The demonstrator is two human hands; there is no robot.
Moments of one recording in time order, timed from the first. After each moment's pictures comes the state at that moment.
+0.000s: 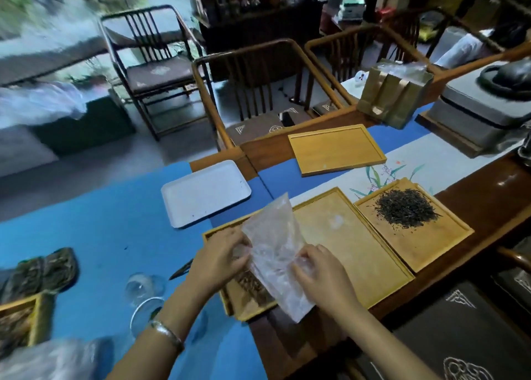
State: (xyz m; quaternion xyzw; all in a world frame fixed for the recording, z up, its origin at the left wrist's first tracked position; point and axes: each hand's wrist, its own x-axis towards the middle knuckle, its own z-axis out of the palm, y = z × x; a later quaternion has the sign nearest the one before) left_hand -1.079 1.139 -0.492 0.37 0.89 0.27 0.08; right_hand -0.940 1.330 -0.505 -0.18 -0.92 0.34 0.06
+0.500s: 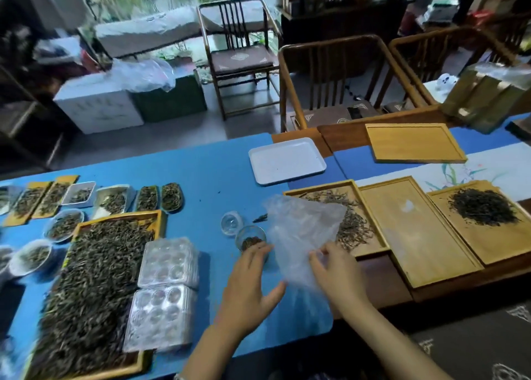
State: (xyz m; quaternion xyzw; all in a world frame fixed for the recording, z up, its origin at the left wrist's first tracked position) left_hand -0.925 0.963 -0.478 0.22 0.90 0.37 0.05; right_hand -0.906 1.155 -0.472 -0.21 -0.92 0.33 0.03
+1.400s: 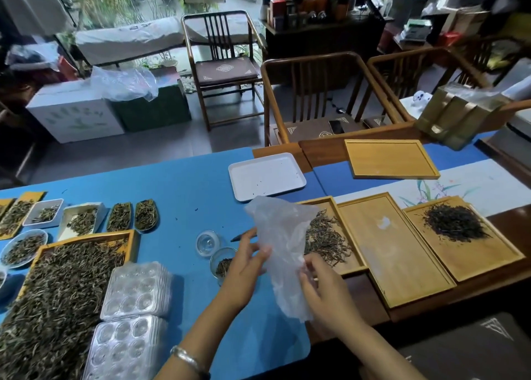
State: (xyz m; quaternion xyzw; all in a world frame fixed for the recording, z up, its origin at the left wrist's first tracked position) left_hand -0.984 1.026 -0.468 0.05 0.69 0.69 0.22; right_hand -0.906 1.191 -0.464 -0.06 -0.89 0.44 0.04
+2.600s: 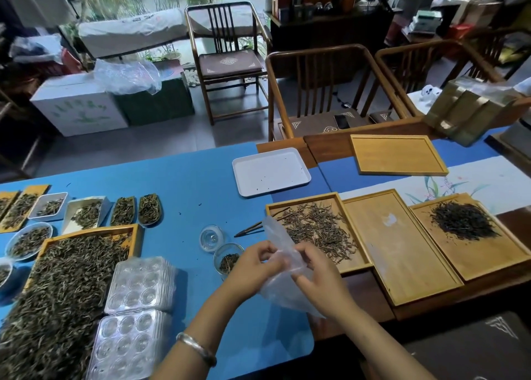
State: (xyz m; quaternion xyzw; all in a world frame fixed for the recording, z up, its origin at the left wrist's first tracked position) left_hand -0.994 1.030 -0.462 0.06 0.78 0.56 0.29; right_hand -0.928 1.186 -0.464 -0.03 -0.87 0.49 0.02
